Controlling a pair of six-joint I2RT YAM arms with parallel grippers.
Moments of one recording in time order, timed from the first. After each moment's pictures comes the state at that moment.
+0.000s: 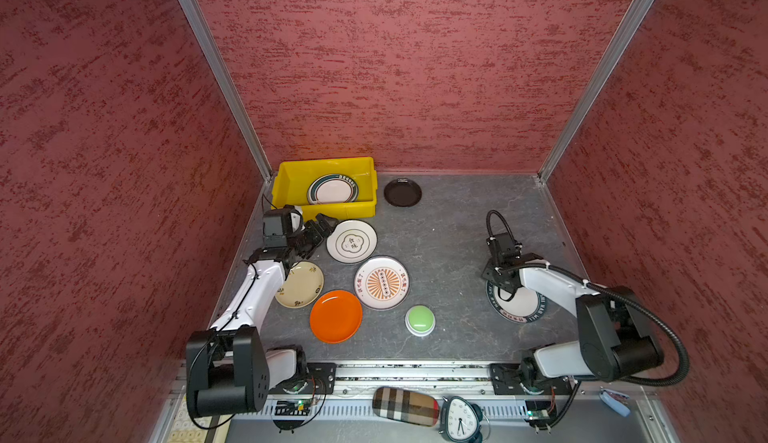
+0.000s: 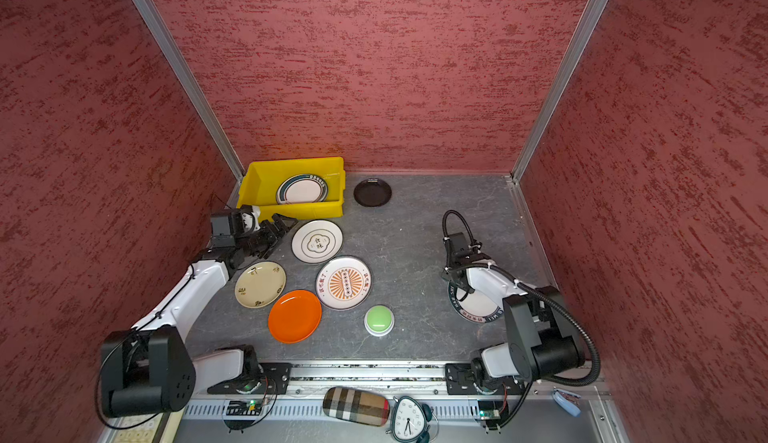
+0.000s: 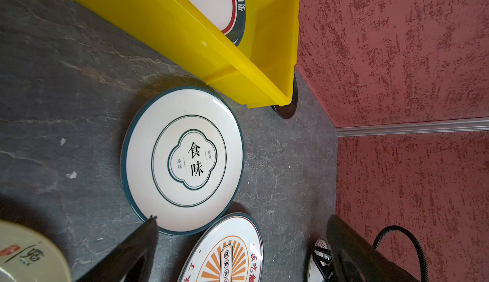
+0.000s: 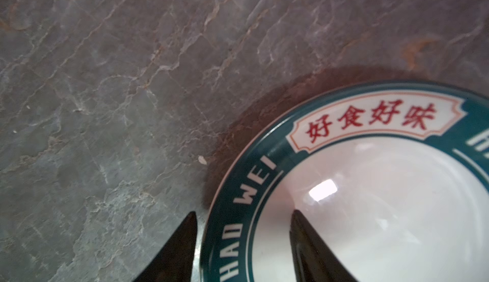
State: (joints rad) left arm 0.09 1.23 0.77 -0.22 0.51 -0.74; right arm 0.24 1.42 0.67 -0.47 0.19 0.77
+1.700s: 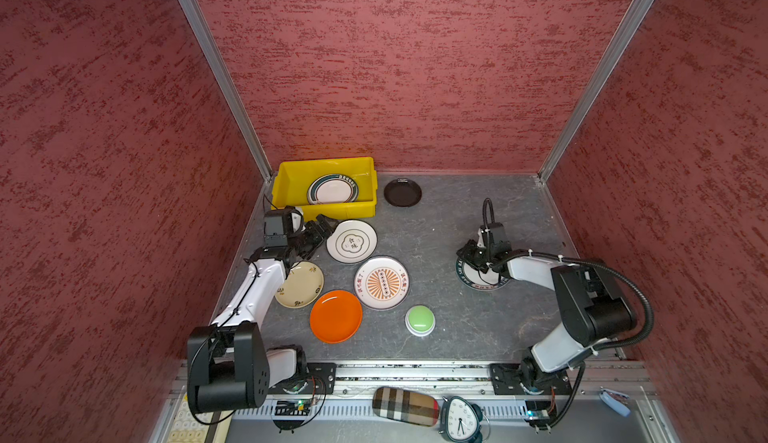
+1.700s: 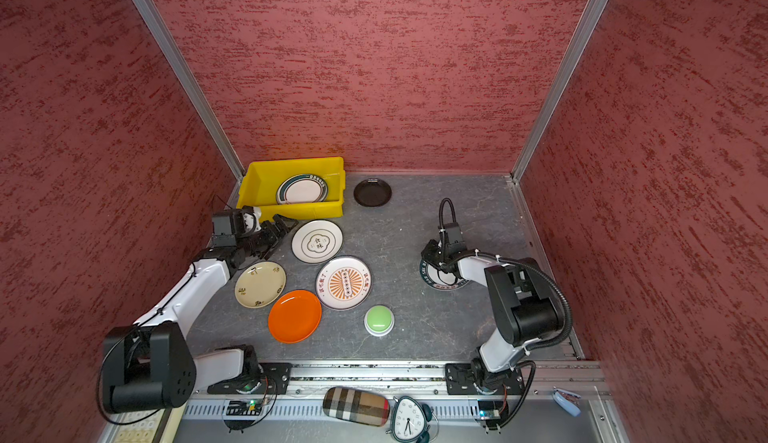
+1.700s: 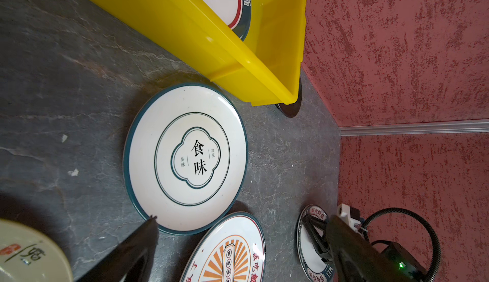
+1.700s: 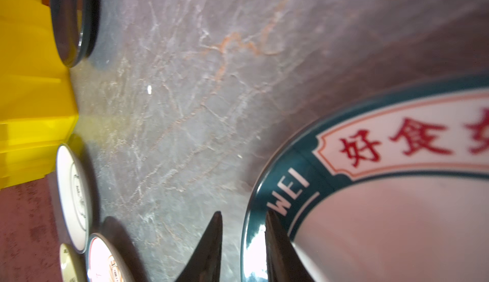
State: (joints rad) left arm 0.09 1.24 0.77 -0.23 0.52 -0.74; right arm 0.24 1.65 0.73 0.04 -0.27 0.84
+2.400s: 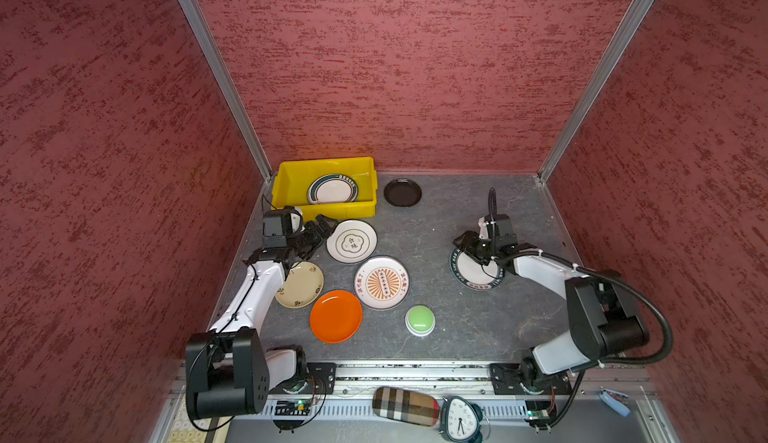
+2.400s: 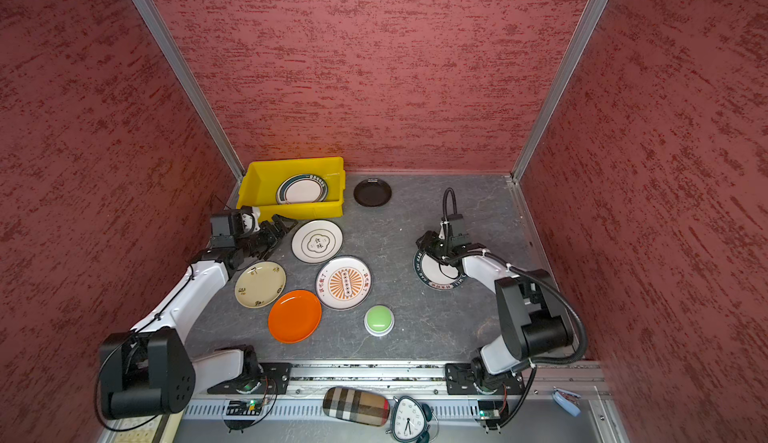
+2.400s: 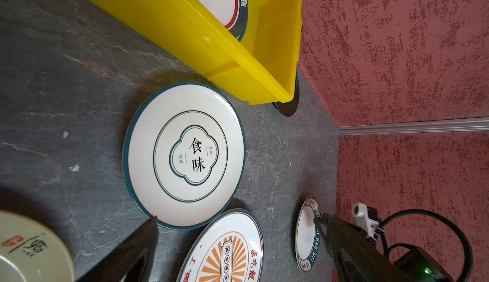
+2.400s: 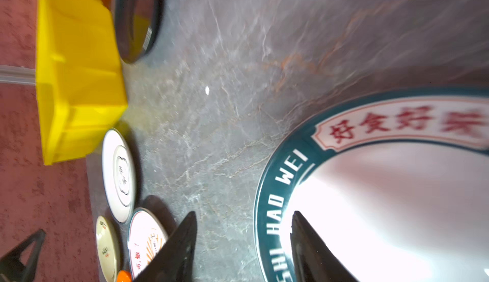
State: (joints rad) left arm 0.09 1.22 0.77 -0.25 0.52 -0.74; right arm 0.20 1.48 0.78 -0.10 -0.30 0.77
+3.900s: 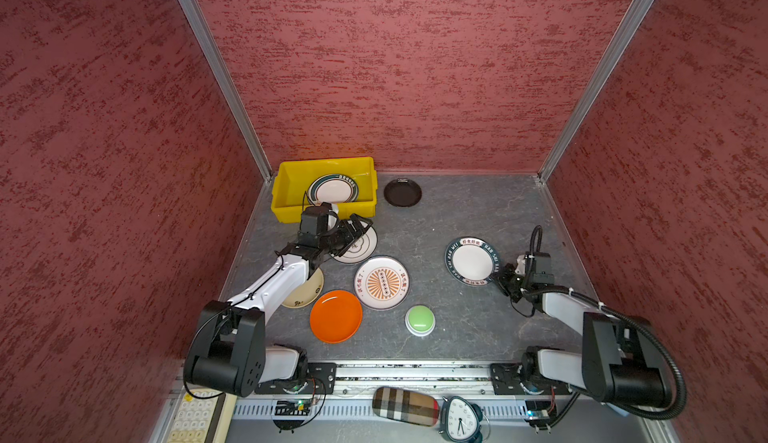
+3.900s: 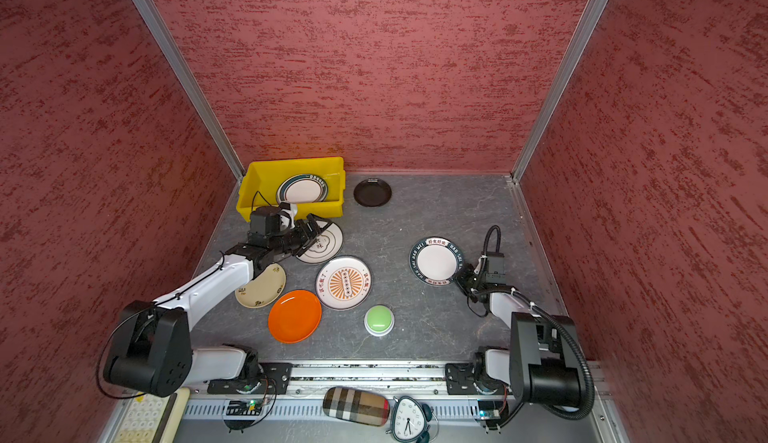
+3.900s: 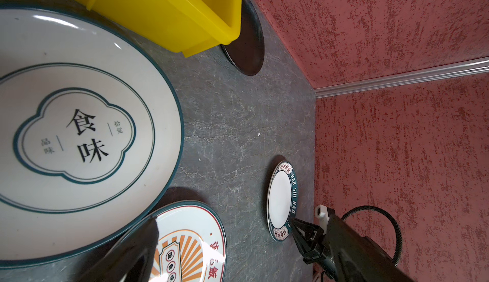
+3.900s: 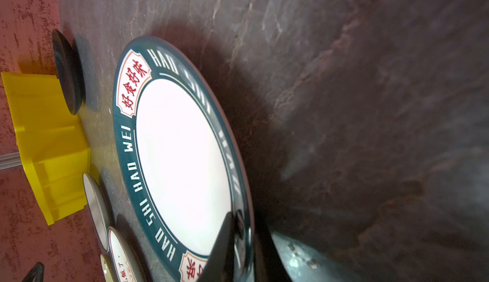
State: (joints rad) left arm -0.20 1.35 0.77 -0.03 0.47 -0.90; right arm -0.10 1.28 0.36 0.00 -0.41 0.84
